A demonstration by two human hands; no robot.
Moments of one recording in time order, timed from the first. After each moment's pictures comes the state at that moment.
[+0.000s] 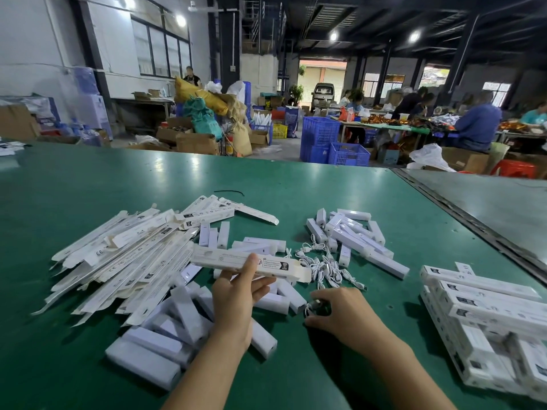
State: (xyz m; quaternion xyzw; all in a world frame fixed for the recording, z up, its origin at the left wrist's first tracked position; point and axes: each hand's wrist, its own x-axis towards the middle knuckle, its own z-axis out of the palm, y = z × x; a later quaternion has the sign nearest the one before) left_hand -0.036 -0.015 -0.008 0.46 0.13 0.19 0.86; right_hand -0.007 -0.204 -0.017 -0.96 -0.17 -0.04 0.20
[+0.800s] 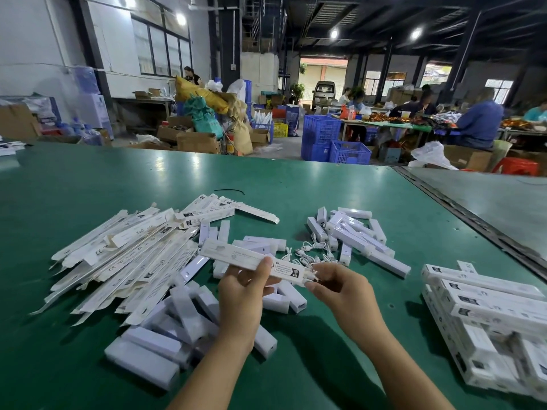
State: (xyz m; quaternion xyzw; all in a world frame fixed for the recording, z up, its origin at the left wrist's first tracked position) left_hand -0.037 -0.022 -0.013 0.55 0.08 0.23 0.79; right_hand -0.019 -0.190 0.000 -0.83 -0.10 -0.08 0.55
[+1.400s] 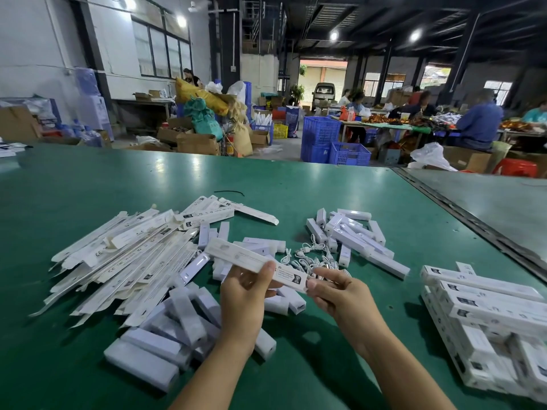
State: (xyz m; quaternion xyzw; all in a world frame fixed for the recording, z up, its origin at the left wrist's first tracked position) left_hand -0.042 -0.025 -0.012 0.57 0.05 0.23 0.79; right_hand -0.017 -0.189 0.001 -0.60 0.02 0.08 0.80
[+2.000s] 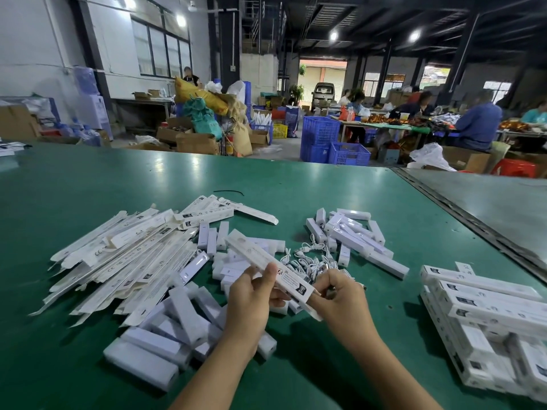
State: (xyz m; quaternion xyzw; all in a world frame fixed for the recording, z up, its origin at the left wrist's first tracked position) left_hand -0.038 -0.027 -0.020 0.63 0.05 0.14 0.77; right_hand -0.023 -0.181 -0.008 -0.80 -0.11 -0.12 0.58
